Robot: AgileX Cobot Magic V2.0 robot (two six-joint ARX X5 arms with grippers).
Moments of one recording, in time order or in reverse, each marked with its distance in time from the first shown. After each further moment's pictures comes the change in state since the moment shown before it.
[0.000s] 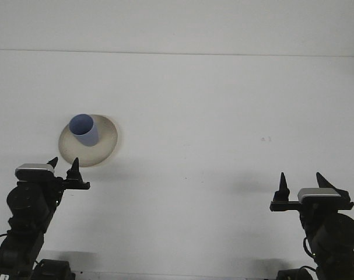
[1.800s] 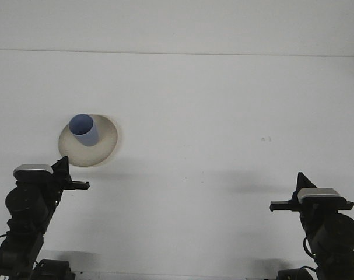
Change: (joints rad) left arm 0.000 -0.013 0.000 0.016 0.000 0.003; right arm 0.000 0.000 0.000 0.000 0.000 0.000
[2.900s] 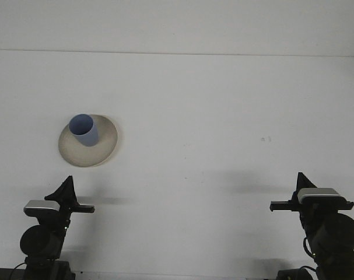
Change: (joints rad) left arm -0.002 -0.511 -0.518 0.259 0.000 0.008; right arm 0.000 0.000 0.000 0.000 0.000 0.000
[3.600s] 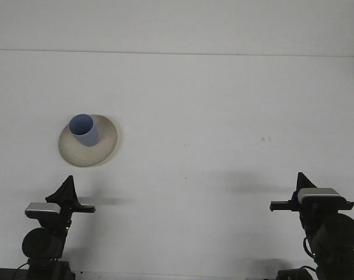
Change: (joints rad) left arm 0.000 -0.038 -0.064 0.082 0.000 0.000; right arm 0.000 0.000 0.000 0.000 0.000 0.000
